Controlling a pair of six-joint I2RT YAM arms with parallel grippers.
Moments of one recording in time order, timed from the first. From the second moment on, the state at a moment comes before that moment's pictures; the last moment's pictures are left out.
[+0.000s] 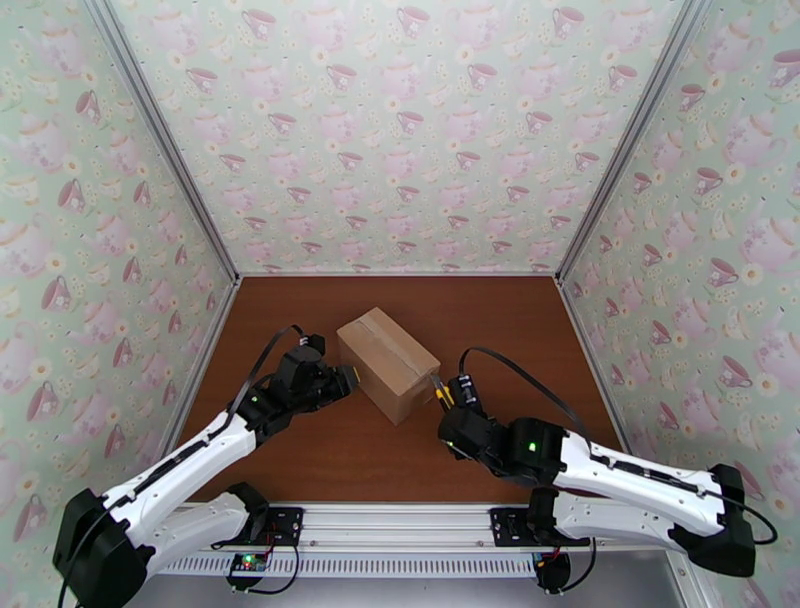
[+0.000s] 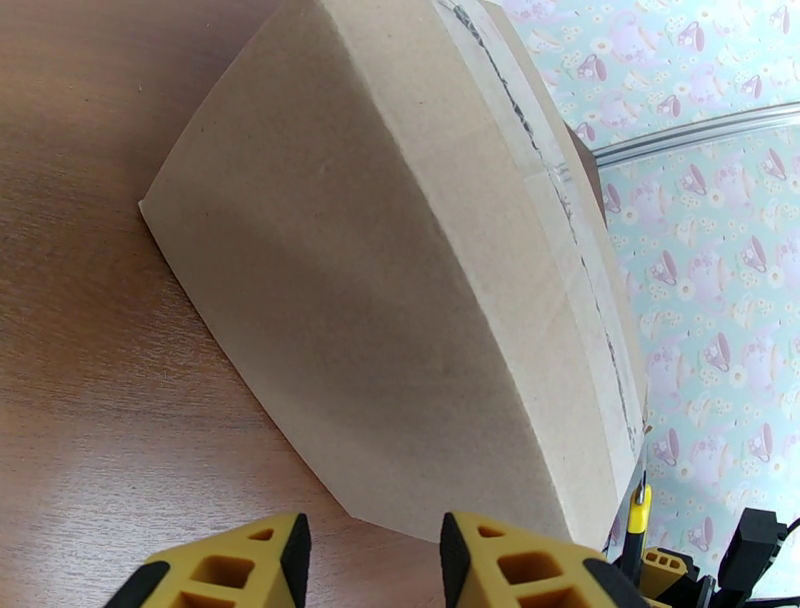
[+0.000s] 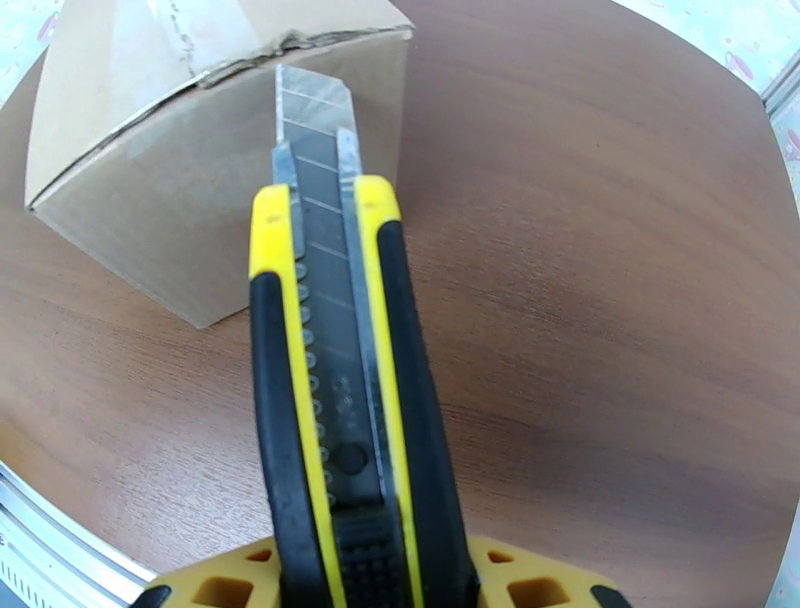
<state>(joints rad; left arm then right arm) -0.59 1.05 0.72 -0.35 0.09 -0.86 1.19 0.98 0.85 -0.98 0.50 0.76</state>
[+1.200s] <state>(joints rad) -0.59 1.05 0.72 -0.35 0.09 -0.86 1.19 1.03 0.88 -1.00 0.53 0.80</state>
